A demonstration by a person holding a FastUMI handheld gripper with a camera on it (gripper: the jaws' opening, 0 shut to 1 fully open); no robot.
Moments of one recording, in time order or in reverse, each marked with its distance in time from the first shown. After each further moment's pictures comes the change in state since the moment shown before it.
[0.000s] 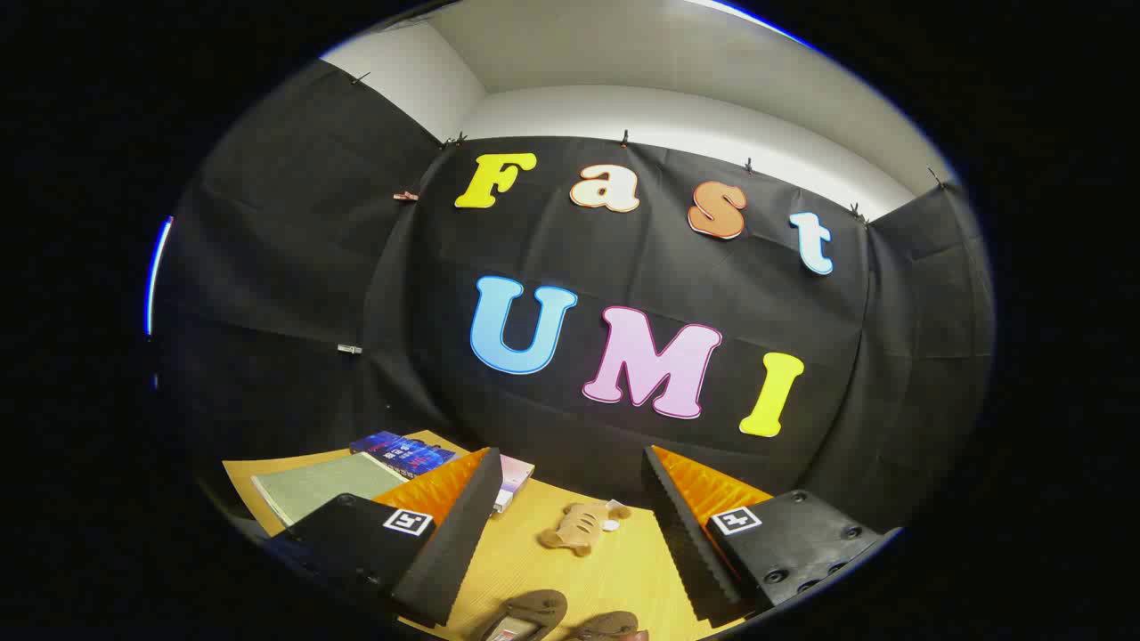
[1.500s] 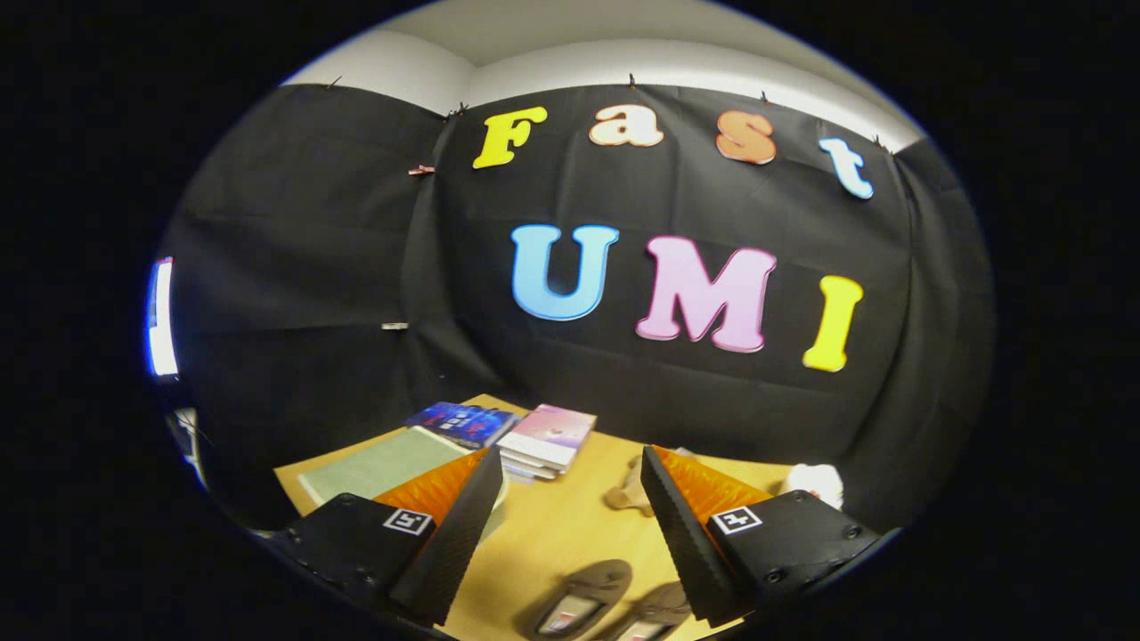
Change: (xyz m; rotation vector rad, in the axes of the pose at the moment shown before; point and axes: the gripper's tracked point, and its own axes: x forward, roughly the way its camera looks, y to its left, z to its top) arm 0.017 0.058 -0.067 0.200 0.219 0.234
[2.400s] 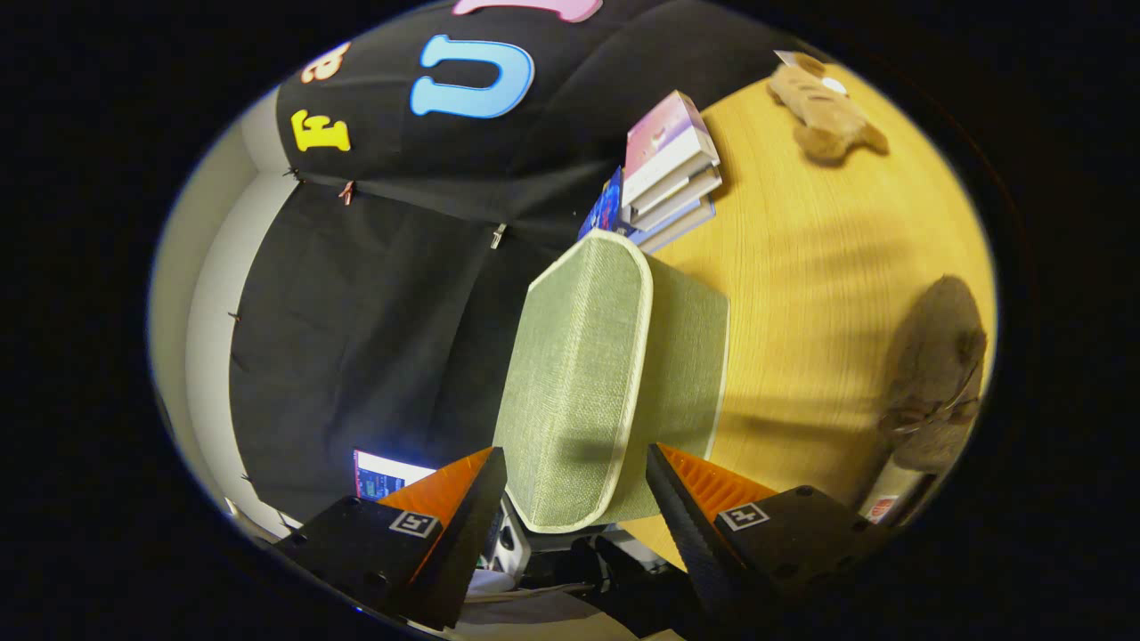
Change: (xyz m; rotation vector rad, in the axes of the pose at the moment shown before) arm 0.070 0.107 -0.194 1.026 0.699 0.630
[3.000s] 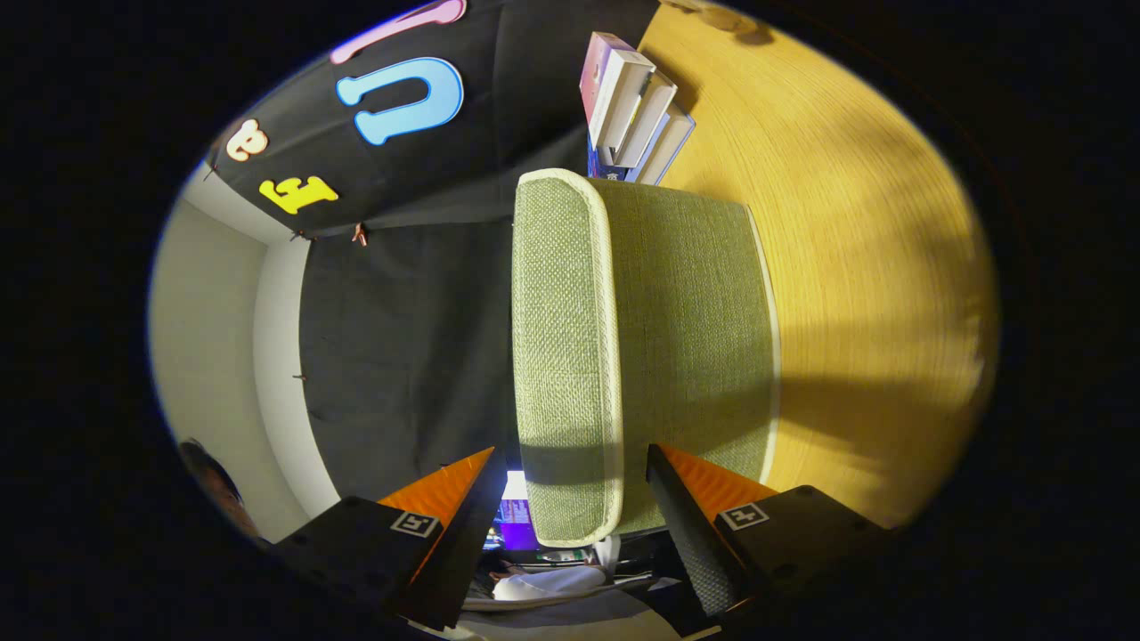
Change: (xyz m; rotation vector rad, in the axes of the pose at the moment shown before) arm 0.041 -0.001 -0.018 0.270 0.065 0.252
